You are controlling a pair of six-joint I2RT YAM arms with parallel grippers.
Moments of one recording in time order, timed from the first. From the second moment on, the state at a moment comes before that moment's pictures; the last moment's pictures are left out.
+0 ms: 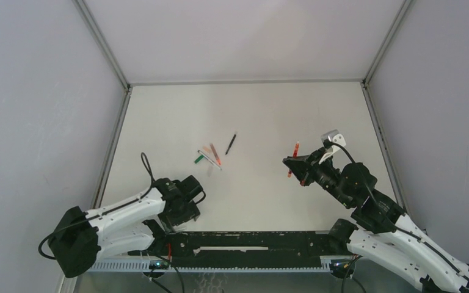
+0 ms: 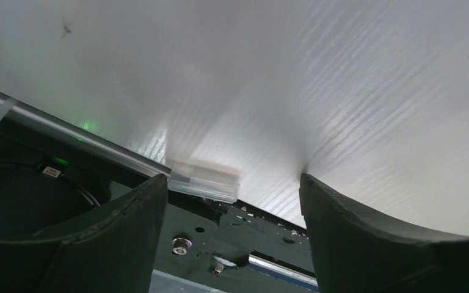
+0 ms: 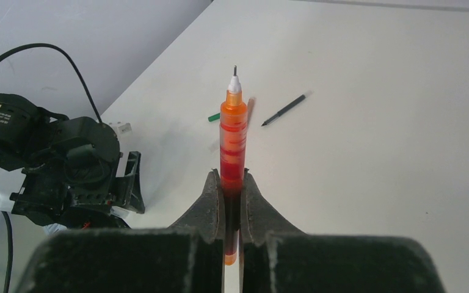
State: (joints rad) left arm -0.80 1.04 0.48 -1.06 -0.18 -1.38; right arm 0.83 0.50 0.72 -0.36 0.13 0.36
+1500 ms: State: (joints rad) left arm -0.87 1.41 0.89 -0.74 -0.28 -0.63; right arm 0.79 0.44 0.71 -0.37 0.16 0.36
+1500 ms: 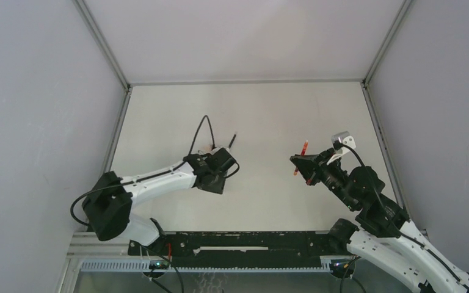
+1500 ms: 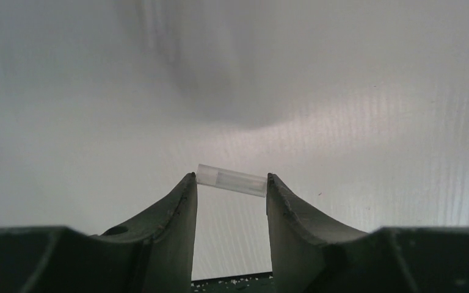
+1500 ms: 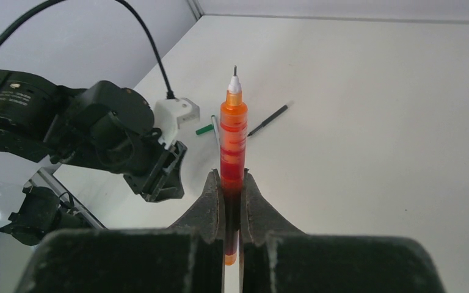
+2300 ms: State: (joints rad) left arm -0.96 1.65 0.96 -0.63 -0.15 -0.31; right arm 0.78 0.43 0.71 -0.40 0.16 0.36
